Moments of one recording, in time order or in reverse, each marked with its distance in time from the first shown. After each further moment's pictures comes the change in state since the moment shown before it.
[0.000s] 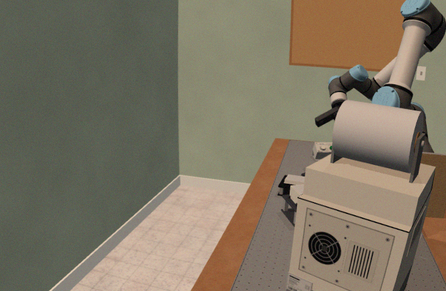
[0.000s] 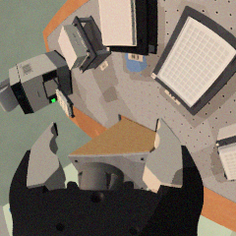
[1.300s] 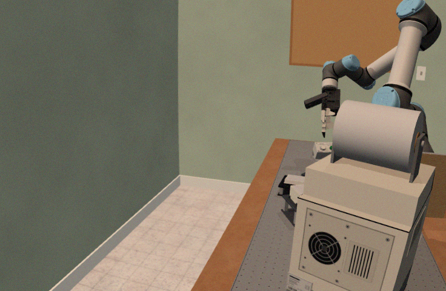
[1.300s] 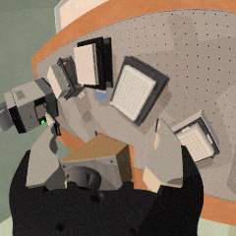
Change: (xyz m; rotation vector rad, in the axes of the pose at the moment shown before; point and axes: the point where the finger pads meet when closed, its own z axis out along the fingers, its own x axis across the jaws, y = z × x) arm 0.058 -0.064 -0.126 0.151 0.141 -0.001
